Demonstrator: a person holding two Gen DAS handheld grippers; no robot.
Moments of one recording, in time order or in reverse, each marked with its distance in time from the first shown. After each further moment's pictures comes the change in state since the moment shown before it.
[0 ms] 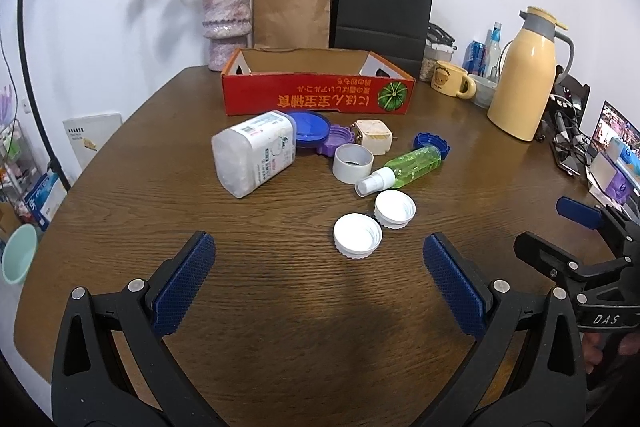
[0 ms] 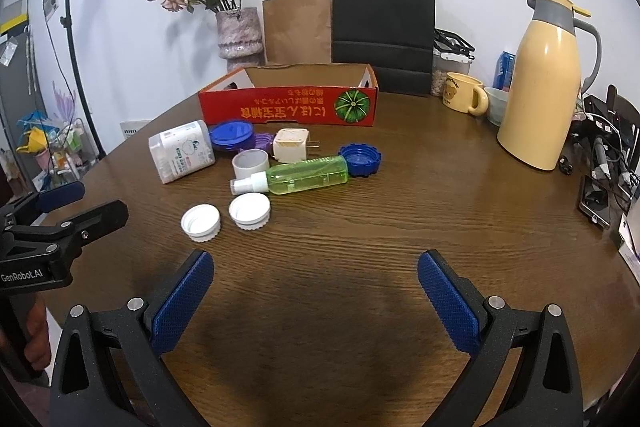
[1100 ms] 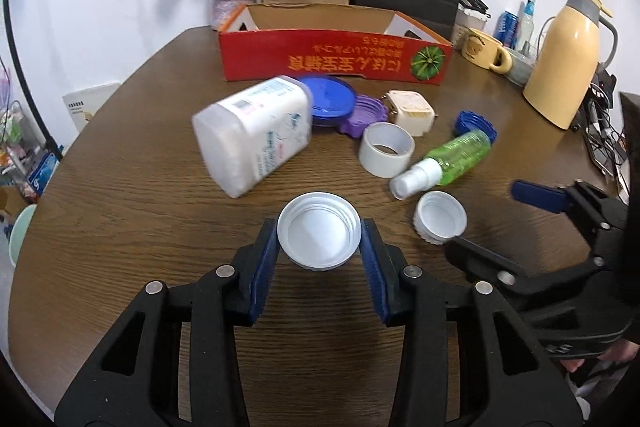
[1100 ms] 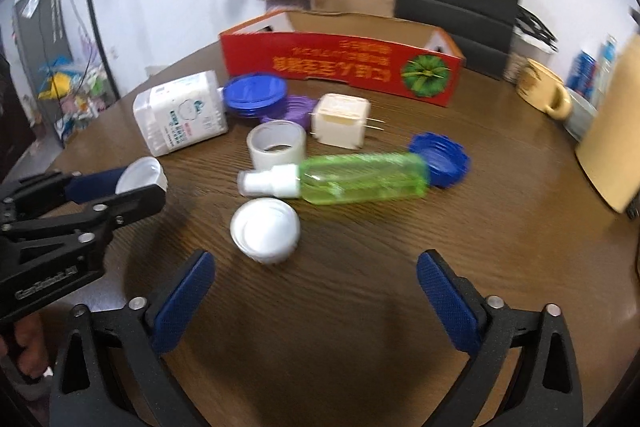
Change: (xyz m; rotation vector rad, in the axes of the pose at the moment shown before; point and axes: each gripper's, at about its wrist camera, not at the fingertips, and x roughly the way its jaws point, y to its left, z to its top) left arm 0.063 0.015 0.017 -0.030 0.140 0.058; right arm 0.108 0.040 0.034 -0.168 0.177 0.133
